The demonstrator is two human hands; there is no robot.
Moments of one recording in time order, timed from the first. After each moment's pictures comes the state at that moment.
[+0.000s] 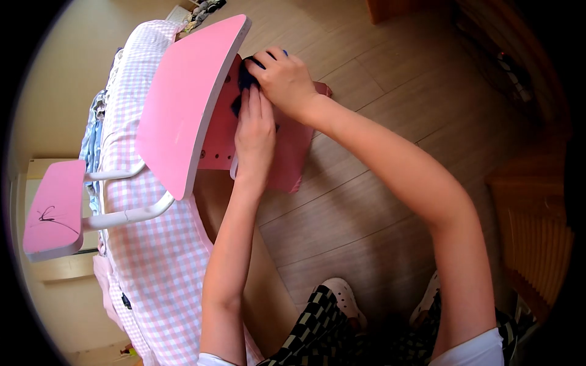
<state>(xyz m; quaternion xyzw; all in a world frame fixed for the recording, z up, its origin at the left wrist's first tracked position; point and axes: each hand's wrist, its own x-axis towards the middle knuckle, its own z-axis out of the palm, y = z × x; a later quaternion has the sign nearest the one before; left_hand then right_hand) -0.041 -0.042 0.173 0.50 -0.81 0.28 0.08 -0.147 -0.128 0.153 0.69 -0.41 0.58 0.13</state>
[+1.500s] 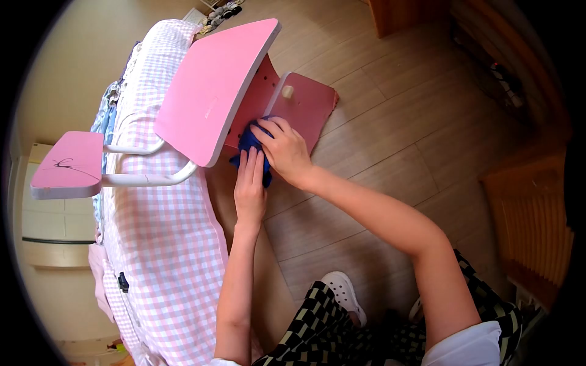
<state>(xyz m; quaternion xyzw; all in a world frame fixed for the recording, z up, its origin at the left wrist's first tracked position) 0.028 0.090 0.171 0.55 -0.80 0.17 0.16 -0.093 0.013 0.143 0.70 -0.40 0.57 -0.12</state>
